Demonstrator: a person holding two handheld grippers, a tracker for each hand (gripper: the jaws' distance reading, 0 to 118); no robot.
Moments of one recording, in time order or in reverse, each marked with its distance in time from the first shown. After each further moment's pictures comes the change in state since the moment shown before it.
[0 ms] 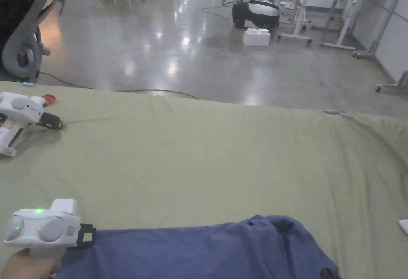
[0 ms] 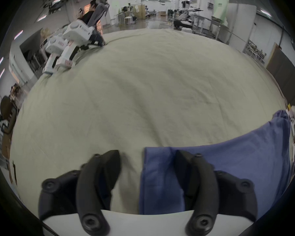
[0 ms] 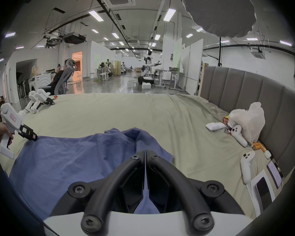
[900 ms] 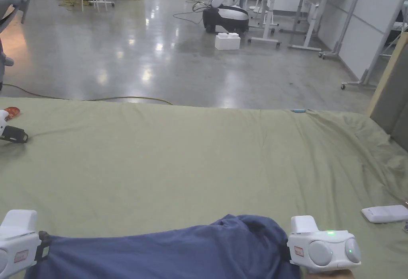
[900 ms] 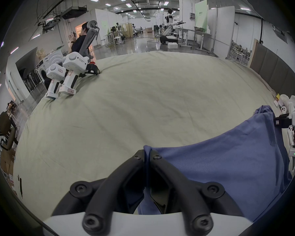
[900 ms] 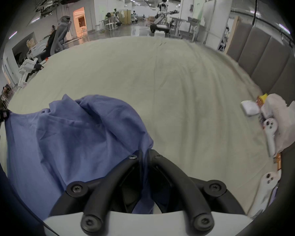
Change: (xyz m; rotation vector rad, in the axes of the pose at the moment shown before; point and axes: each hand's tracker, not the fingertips) left arm -0.012 -0.006 0.055 0.164 -0.050 -0.088; right arm 0.055 0.026 -0.180 -0.495 0.124 0.081
